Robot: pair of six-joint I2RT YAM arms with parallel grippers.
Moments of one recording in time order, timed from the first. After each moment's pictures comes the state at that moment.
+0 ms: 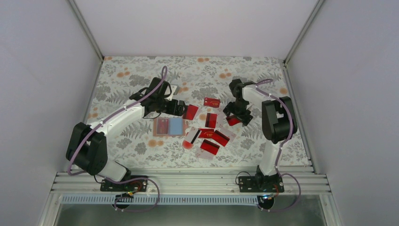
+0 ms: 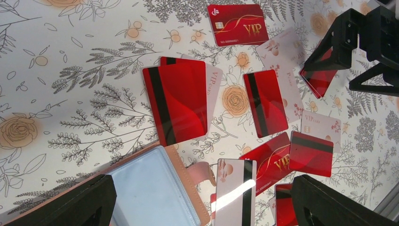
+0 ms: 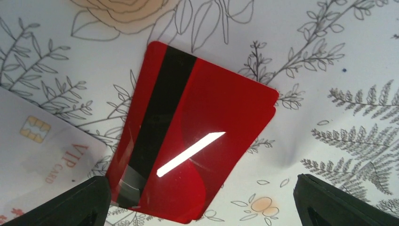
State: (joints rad) left arm -0.50 1.49 1.07 -0.51 0.29 -0.30; right arm 0.28 1.93 1.31 -1.02 0.01 0.96
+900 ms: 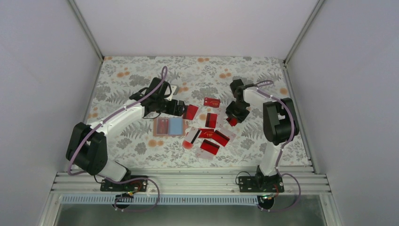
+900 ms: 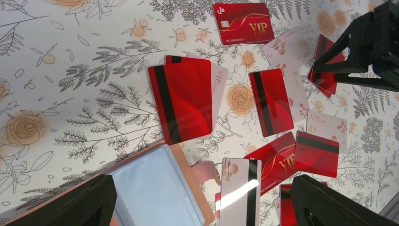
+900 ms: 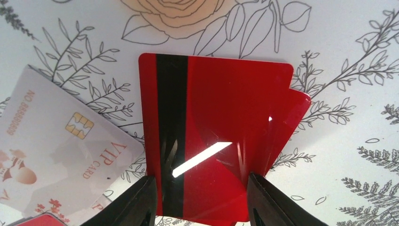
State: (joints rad) left arm -0.50 1.49 1.07 -0.52 0.27 -0.30; right arm 0.27 1.91 1.26 -0.90 -0.05 0.95
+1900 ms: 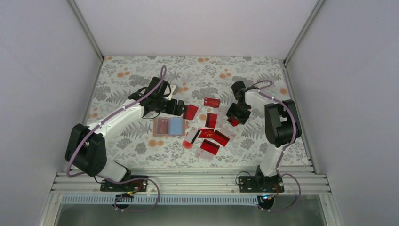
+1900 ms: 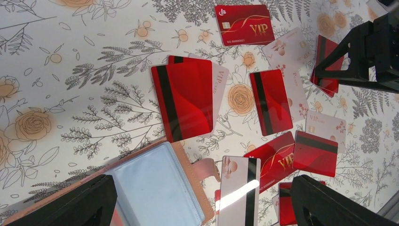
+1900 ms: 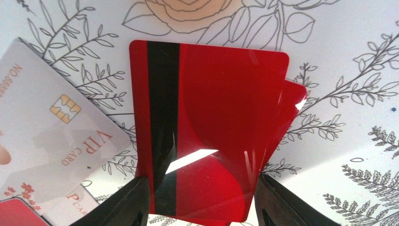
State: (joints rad) left arm -0.50 1.48 1.08 -0.55 0.26 -0.30; right arm 0.26 1.89 1.19 -0.85 -0.04 0.80
